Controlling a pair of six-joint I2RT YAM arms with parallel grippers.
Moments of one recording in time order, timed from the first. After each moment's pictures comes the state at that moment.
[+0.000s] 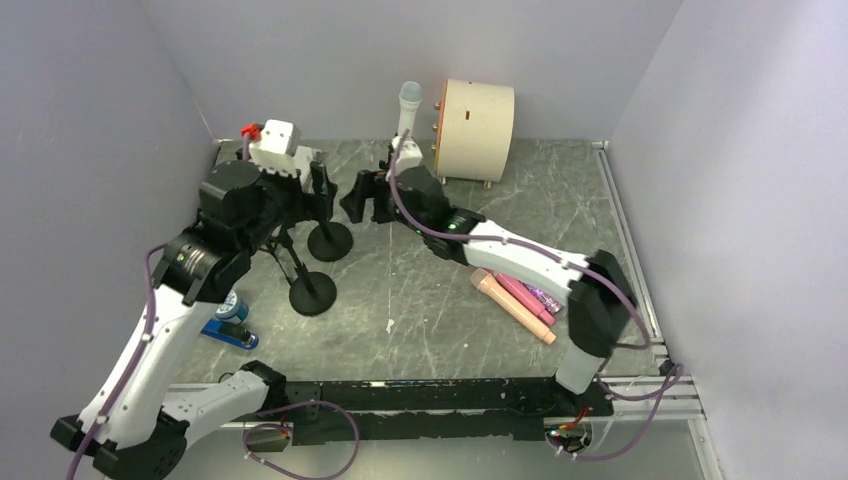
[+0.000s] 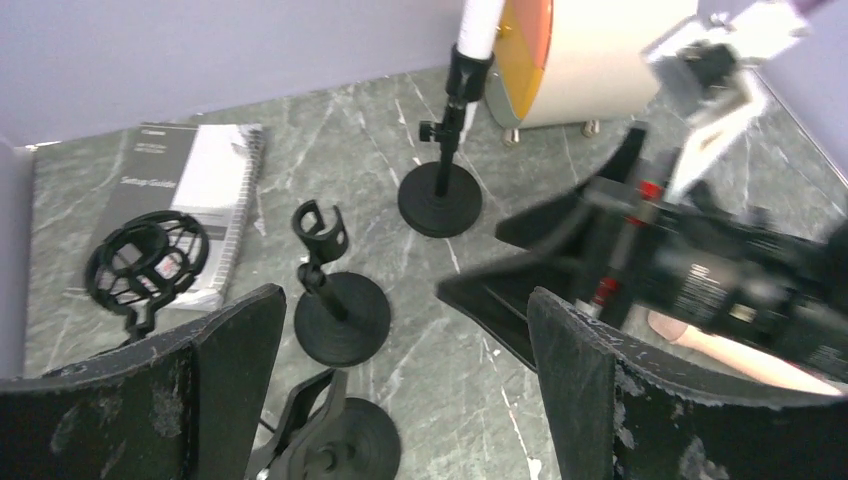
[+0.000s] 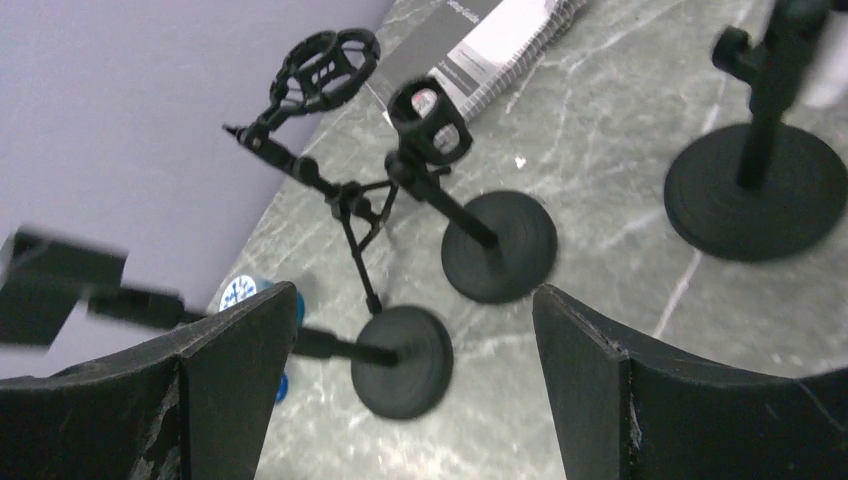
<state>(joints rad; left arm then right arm) -0.48 1.00 1.39 -0.63 -0.17 -0.12 0.89 1.66 1.35 0.08 0.11 0.56</state>
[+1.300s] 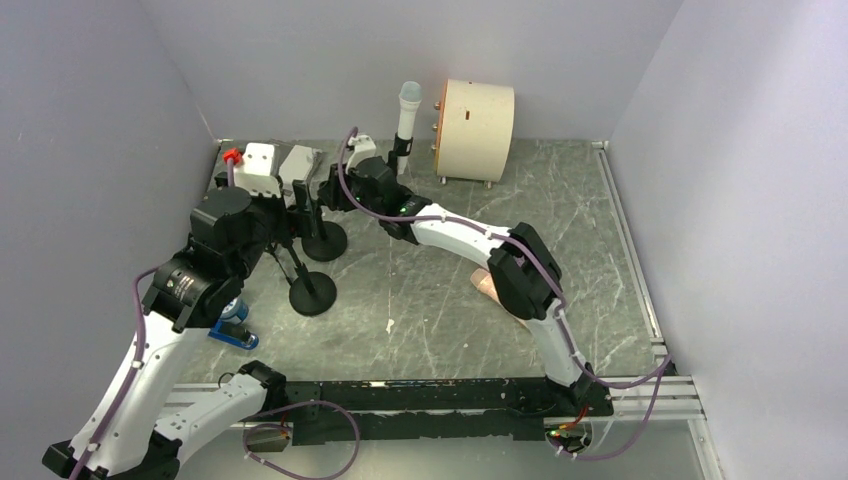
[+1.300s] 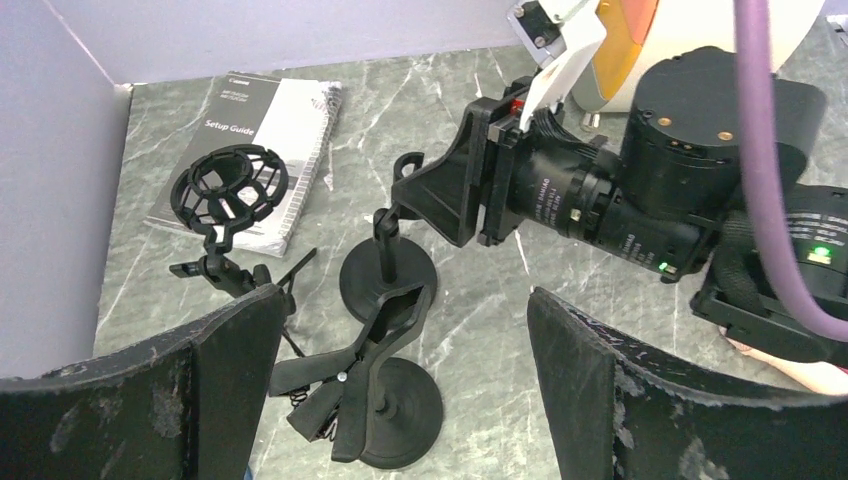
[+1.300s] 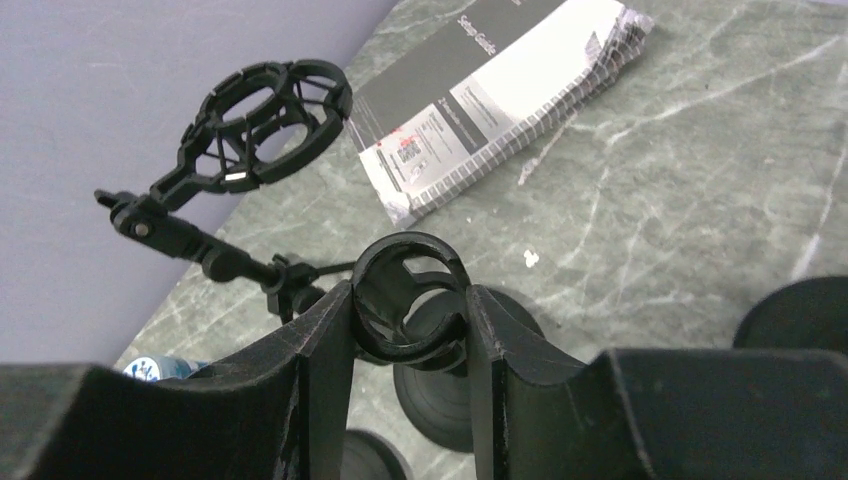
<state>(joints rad) -0.48 0.86 1.27 -0.68 -0.33 -0.13 0.87 2.18 1.79 0.17 0.02 0.46</state>
